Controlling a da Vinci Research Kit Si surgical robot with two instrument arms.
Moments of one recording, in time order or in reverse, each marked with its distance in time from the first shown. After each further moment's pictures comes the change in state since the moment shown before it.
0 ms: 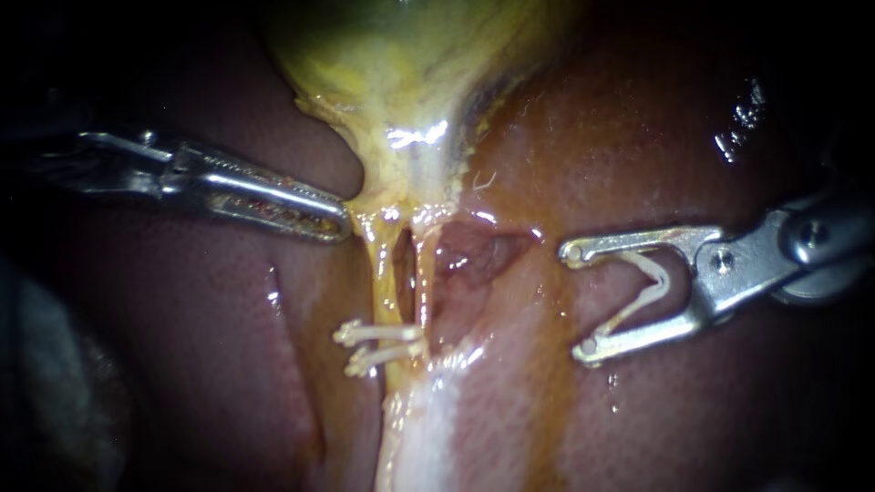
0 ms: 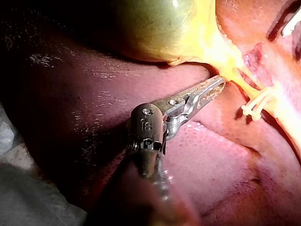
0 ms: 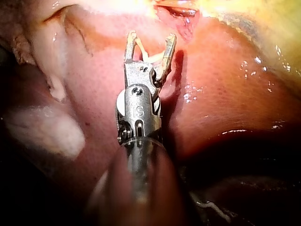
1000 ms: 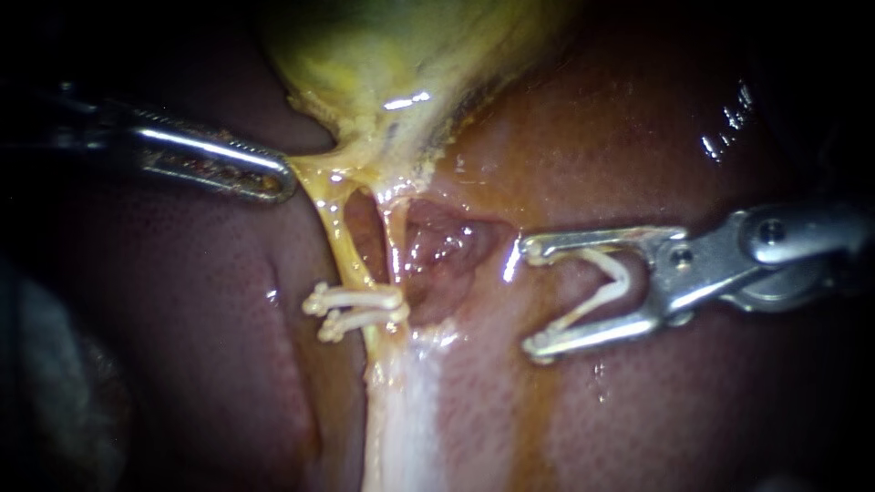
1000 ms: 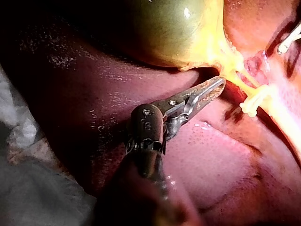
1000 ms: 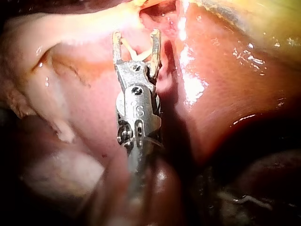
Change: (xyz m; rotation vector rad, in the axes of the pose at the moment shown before) right arm 0.004 0.001 0.005 -0.005 0.021 0.284; left arm 0.003 0.002 -0.007 0.033 0.022 -0.011
